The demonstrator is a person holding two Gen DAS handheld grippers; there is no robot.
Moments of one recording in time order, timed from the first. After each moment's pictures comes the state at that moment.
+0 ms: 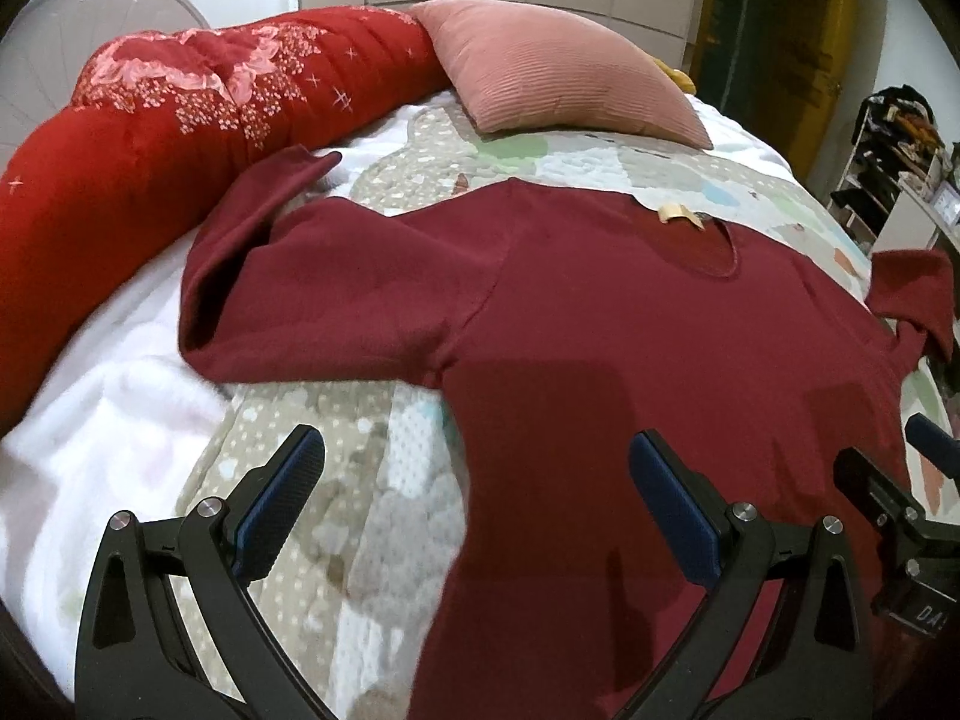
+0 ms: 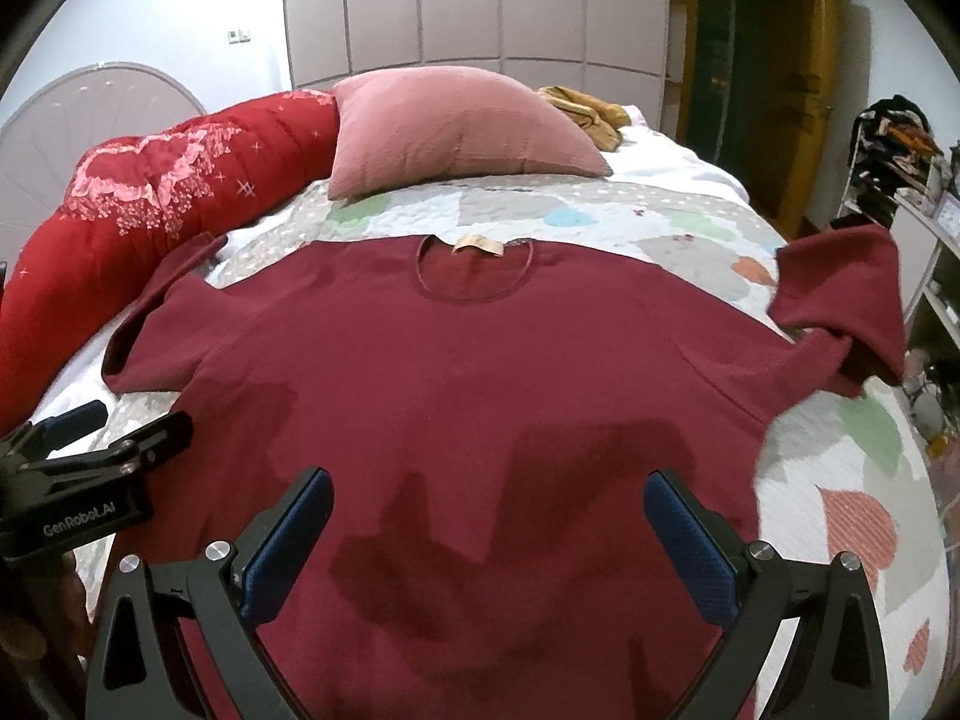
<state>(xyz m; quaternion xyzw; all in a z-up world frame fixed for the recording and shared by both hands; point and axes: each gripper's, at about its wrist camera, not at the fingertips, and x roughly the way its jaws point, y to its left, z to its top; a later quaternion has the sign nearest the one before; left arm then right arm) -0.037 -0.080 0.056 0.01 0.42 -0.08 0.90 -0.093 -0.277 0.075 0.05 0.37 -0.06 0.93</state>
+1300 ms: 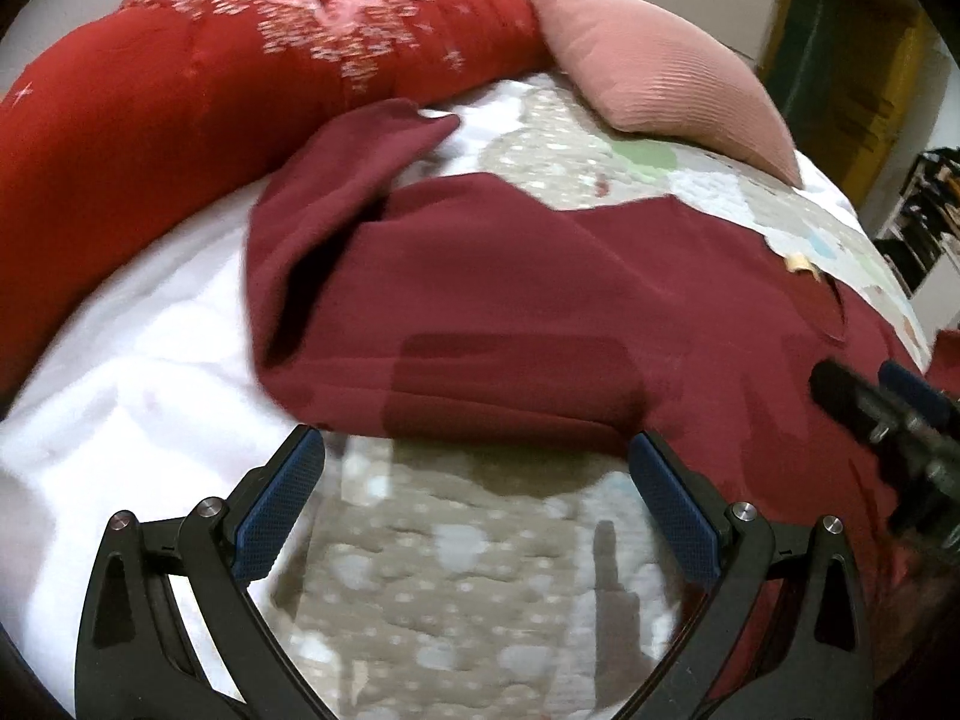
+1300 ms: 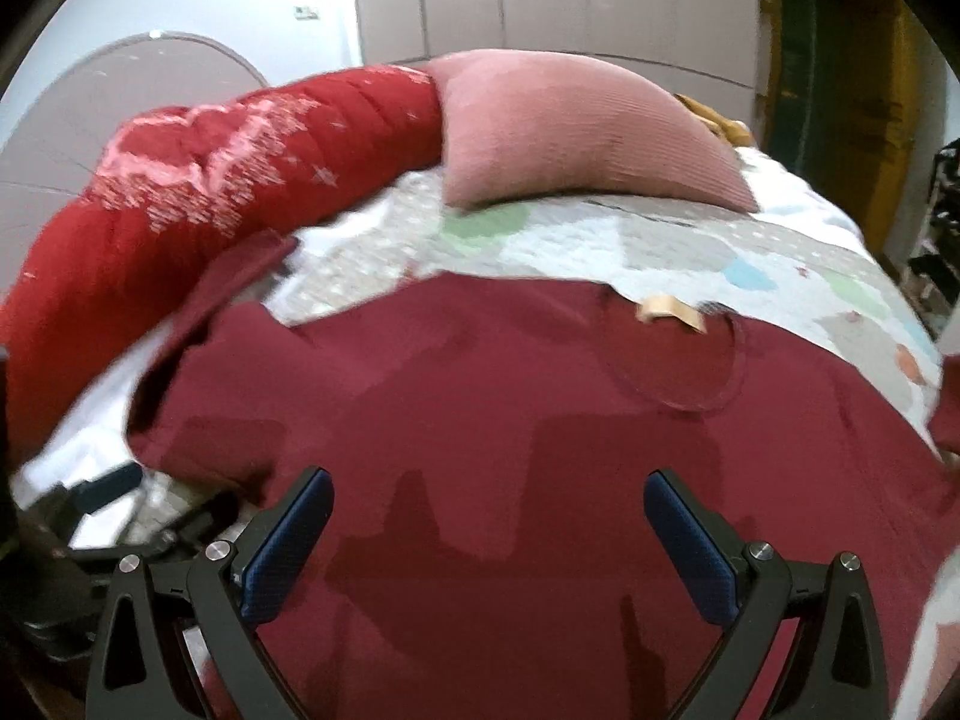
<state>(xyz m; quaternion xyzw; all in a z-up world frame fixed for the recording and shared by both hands) 0.015 0.000 0.030 -0.04 0.44 -0.03 0.89 0.024 -0.197 0.074 0.04 0.37 0.03 0.93</state>
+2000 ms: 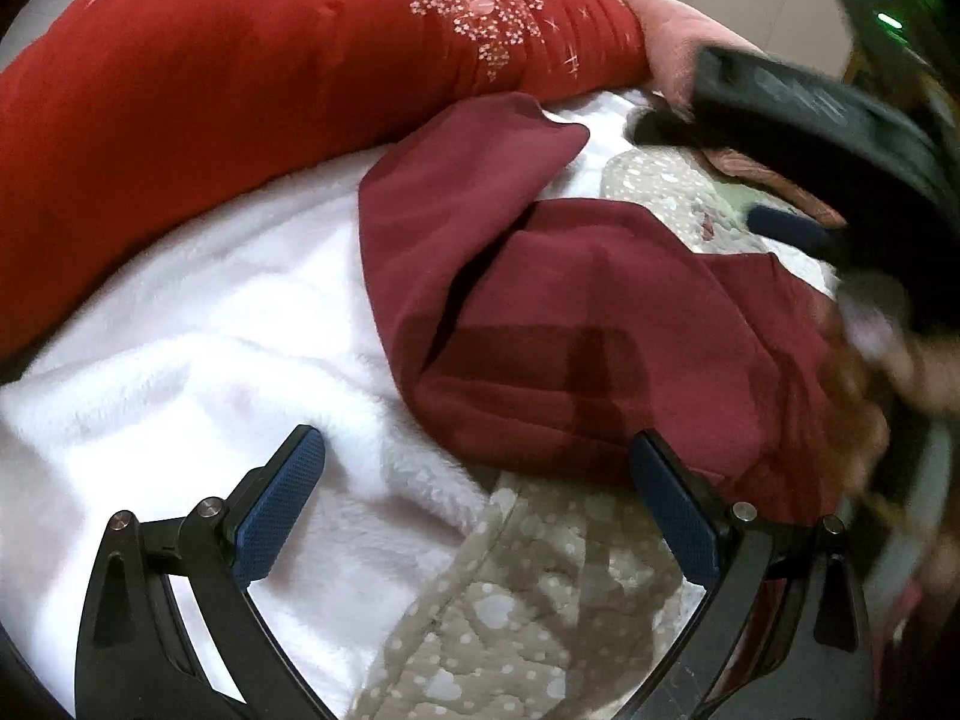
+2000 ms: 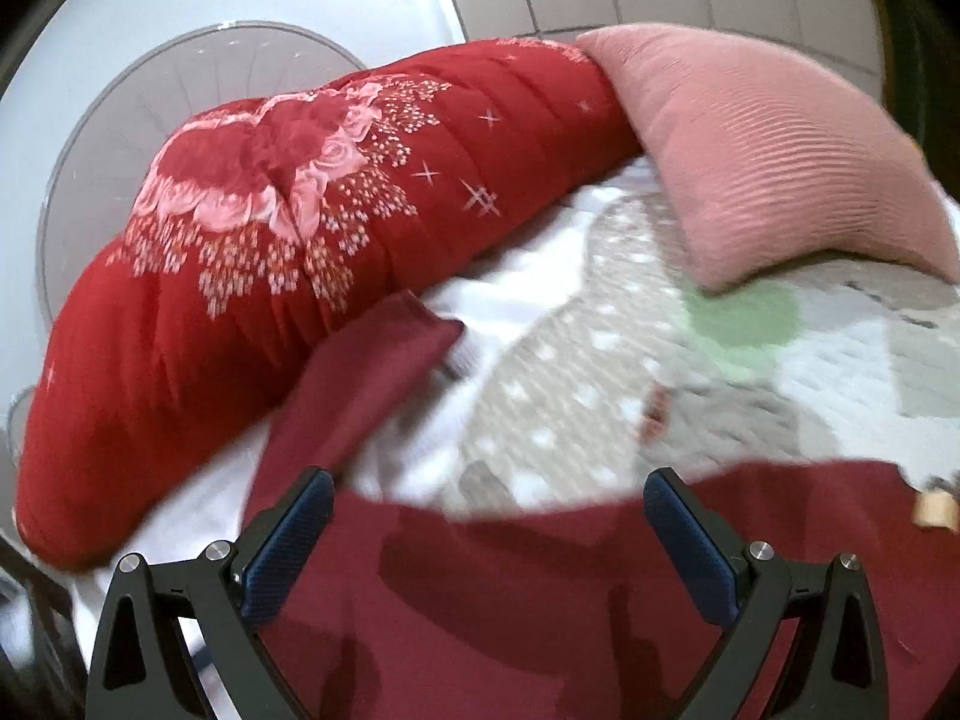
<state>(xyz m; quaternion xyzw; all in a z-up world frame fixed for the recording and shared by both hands) 0.026 0.050 0.025 -0.10 0.46 0.03 0.88 0.182 -0.101 0.087 0.08 0.40 0.18 0.90</state>
